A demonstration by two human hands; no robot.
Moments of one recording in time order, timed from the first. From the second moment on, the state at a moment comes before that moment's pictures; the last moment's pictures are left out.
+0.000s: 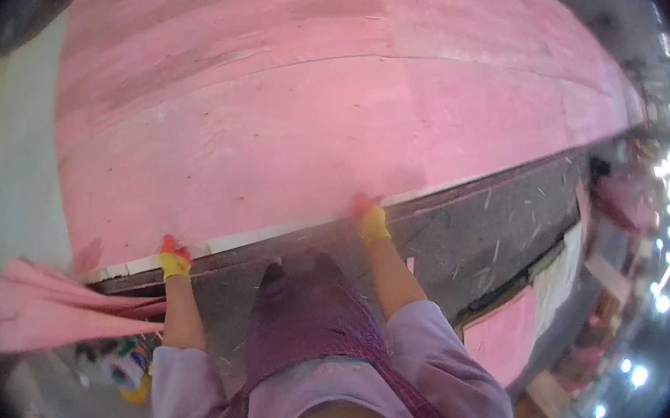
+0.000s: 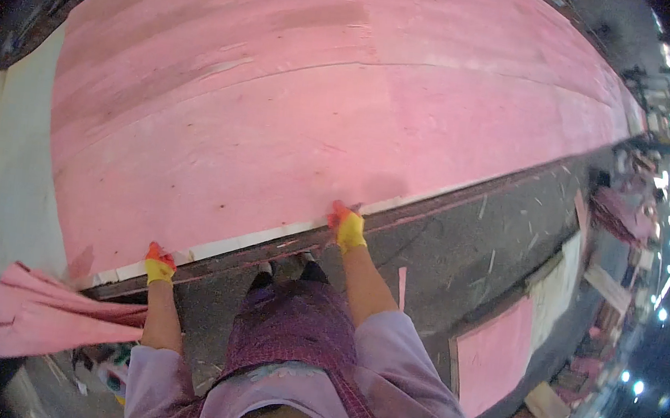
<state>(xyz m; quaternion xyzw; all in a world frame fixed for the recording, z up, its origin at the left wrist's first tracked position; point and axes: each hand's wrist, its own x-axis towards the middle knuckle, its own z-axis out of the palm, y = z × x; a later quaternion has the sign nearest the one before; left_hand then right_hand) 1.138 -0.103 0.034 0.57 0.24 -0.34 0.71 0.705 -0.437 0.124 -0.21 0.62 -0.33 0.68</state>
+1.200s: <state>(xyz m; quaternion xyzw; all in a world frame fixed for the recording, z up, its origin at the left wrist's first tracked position) 1.119 -0.099 -0.054 0.94 0.12 -0.20 0.25 0.694 -0.462 0.118 -0.33 0.64 -0.11 0.69</state>
